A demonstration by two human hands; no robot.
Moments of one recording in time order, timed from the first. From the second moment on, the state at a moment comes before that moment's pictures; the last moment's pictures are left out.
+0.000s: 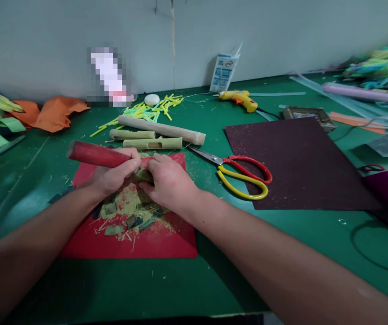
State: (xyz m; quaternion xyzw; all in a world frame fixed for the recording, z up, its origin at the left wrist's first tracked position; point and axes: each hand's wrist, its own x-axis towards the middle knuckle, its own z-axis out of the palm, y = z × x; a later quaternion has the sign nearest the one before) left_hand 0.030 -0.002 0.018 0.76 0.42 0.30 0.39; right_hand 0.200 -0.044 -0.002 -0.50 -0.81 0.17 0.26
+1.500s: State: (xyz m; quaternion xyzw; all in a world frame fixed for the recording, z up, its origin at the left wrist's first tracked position) left_hand 0.024 -0.008 0.016 0.79 0.39 0.30 0.37; right_hand 0.205 -0.044 -0.003 -0.46 -0.84 0.13 0.26
